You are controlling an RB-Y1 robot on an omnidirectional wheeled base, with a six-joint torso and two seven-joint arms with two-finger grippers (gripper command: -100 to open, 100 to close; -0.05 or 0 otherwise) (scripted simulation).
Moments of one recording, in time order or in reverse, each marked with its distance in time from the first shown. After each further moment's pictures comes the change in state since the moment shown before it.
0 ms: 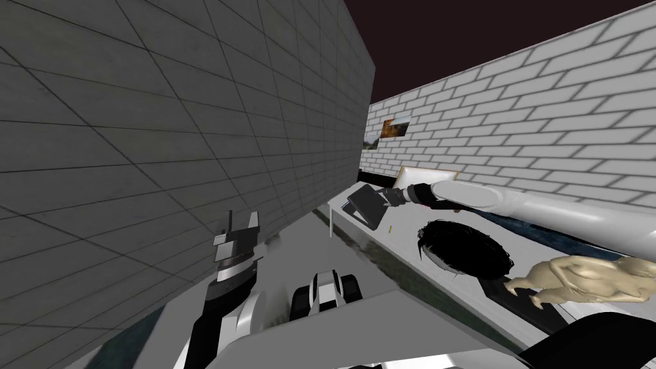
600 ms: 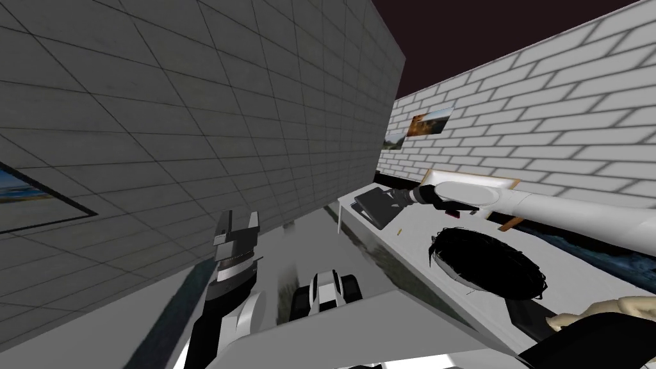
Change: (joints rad) left arm 0.000 0.000 0.000 0.000 0.000 0.000 0.000; right arm -0.005 -0.056 0.104 0.170 -0.055 0.063 -0.032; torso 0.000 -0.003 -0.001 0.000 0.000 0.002
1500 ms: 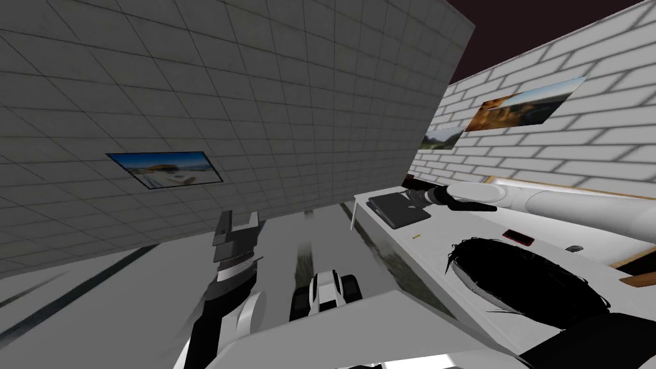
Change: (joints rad) left arm 0.000 0.000 0.000 0.000 0.000 0.000 0.000; right arm -0.019 -0.099 0.184 0.260 -0.128 0.089 -0.017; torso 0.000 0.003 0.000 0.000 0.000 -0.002
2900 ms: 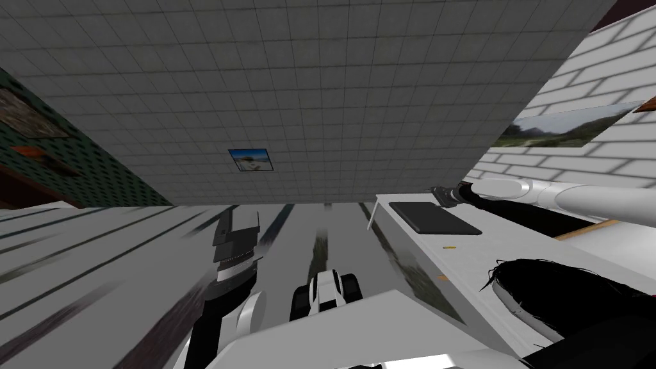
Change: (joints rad) left arm 0.000 0.000 0.000 0.000 0.000 0.000 0.000; right arm -0.061 -0.080 0.199 0.274 -0.088 0.080 -0.025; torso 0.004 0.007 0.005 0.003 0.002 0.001
